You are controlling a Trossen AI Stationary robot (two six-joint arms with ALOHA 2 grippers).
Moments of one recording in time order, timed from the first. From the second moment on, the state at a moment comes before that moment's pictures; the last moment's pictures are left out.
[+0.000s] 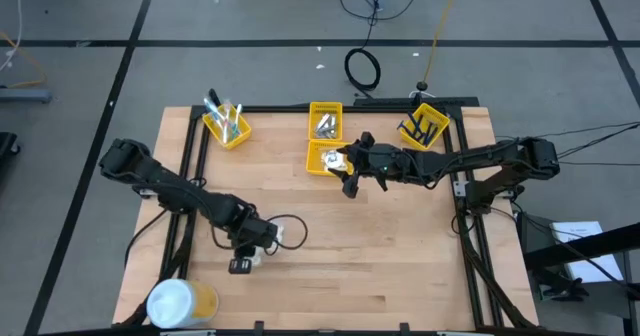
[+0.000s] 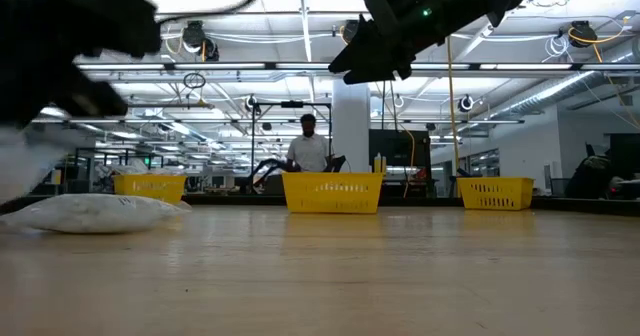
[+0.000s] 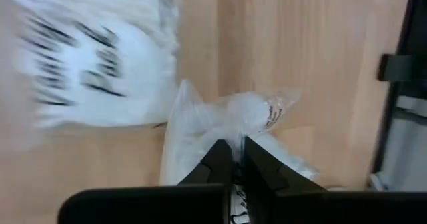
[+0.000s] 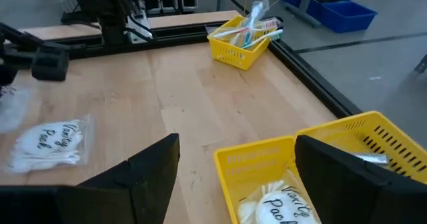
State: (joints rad) left arm -0.40 1.50 0.91 -0.75 0.33 -0.43; right arm -0.07 1.44 0.88 0.19 0.26 0.08
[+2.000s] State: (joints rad) left arm -0.37 1.42 1.15 -0.36 -0.94 0.25; right arm -0.05 1.54 0.88 0.33 0.25 0.02
